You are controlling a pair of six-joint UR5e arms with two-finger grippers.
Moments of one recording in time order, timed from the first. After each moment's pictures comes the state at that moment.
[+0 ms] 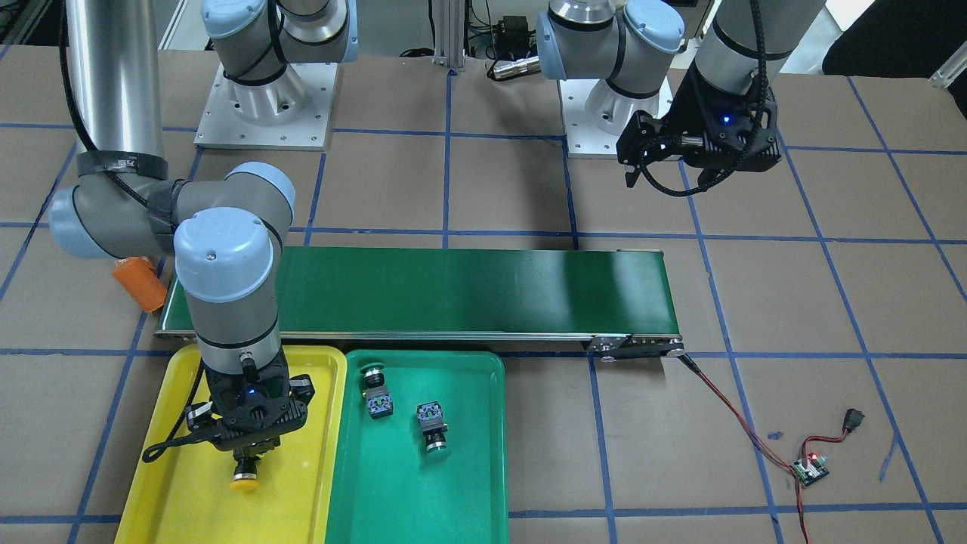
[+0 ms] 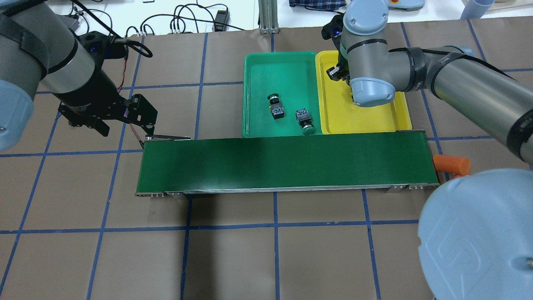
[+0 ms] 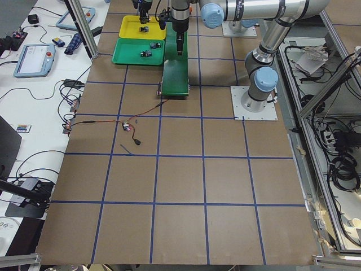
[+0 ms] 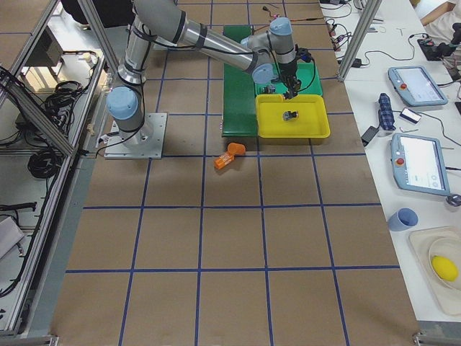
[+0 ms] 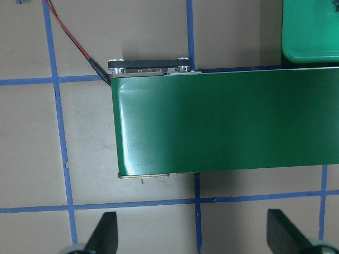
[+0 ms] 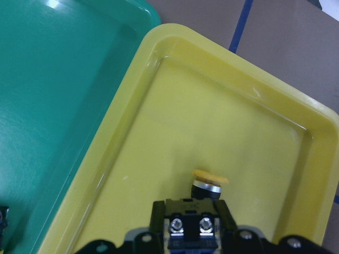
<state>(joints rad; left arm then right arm) -1.49 -1.46 -1.74 -1.53 1.56 0.12 1.65 -1.07 1.60 -2.46 -1.72 -0.39</state>
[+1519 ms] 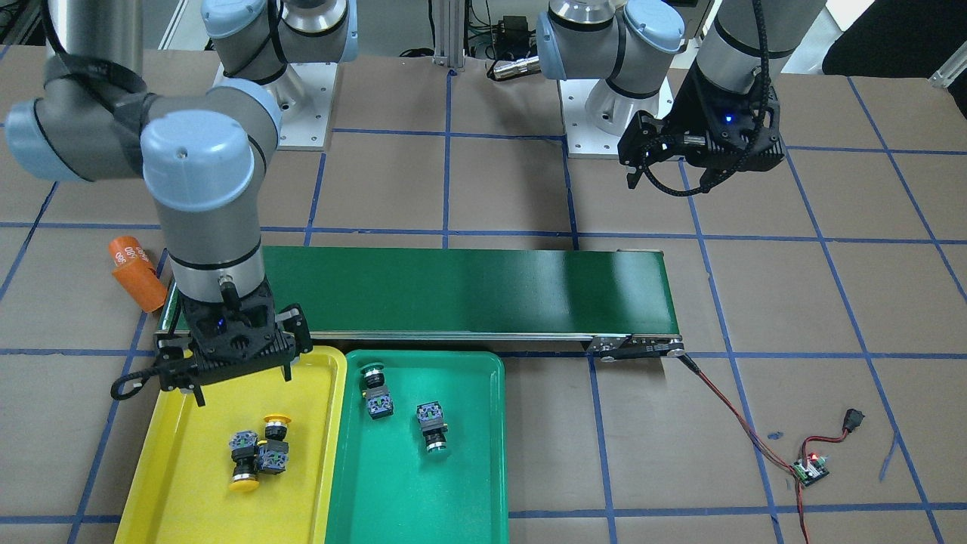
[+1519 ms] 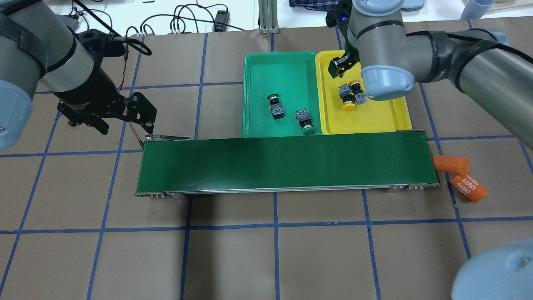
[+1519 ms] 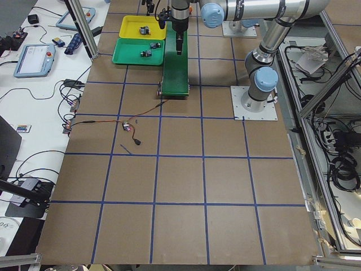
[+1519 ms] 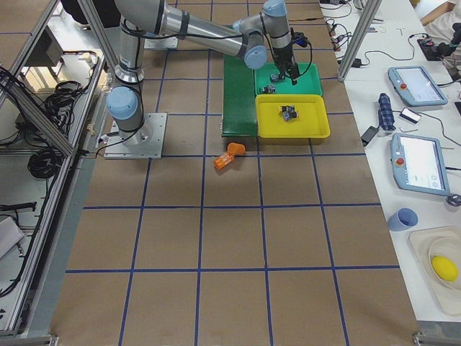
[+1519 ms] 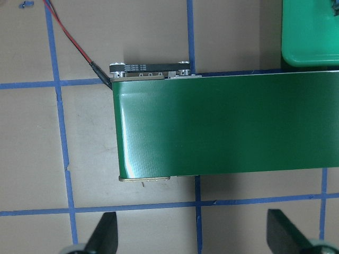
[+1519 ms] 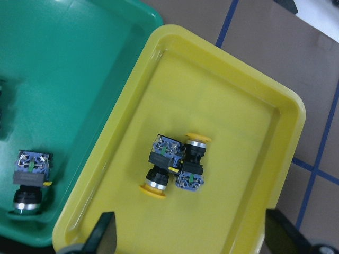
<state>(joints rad) -1.49 -1.46 -1.73 -1.52 1.56 0.12 1.66 -1.26 1.62 -2.24 -1.72 -0.39</state>
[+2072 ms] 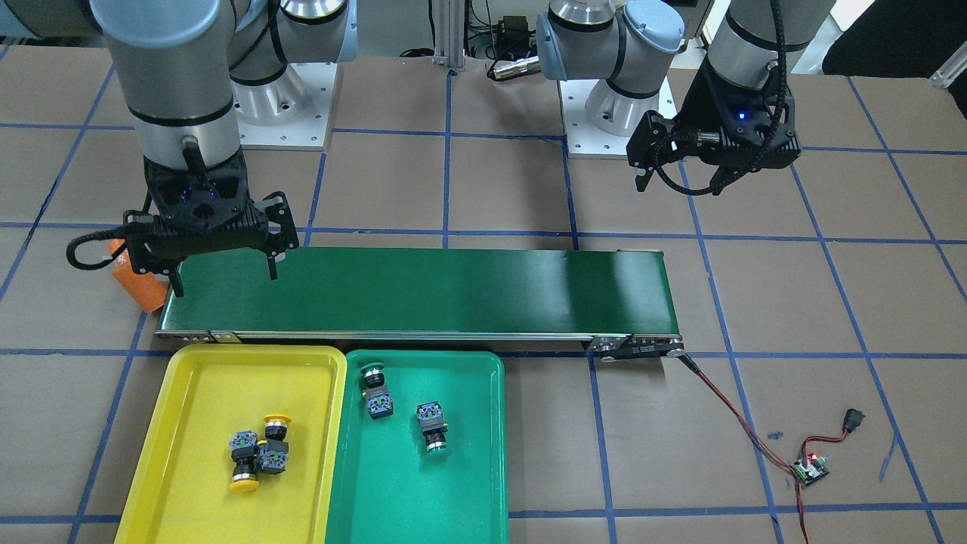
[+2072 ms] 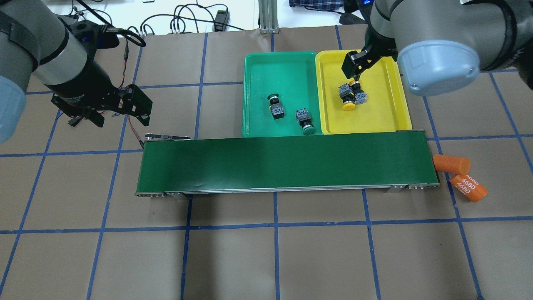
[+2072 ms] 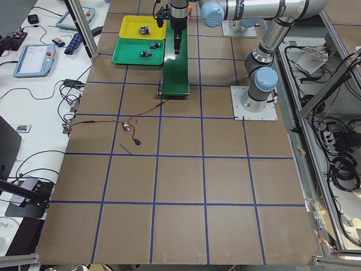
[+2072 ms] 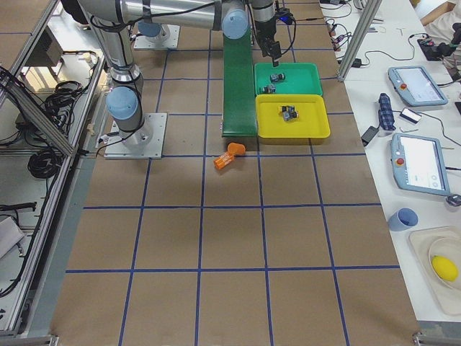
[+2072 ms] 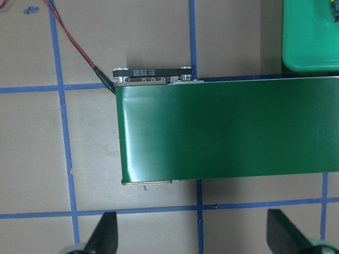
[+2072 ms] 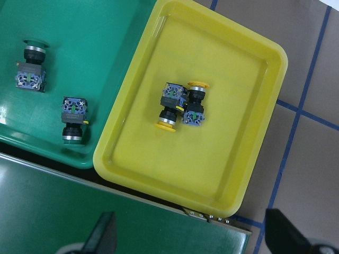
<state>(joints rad) -1.48 -1.46 -1.72 -1.50 1.56 0.12 1.66 -1.48 1.62 -1.95 -1.71 -0.30</state>
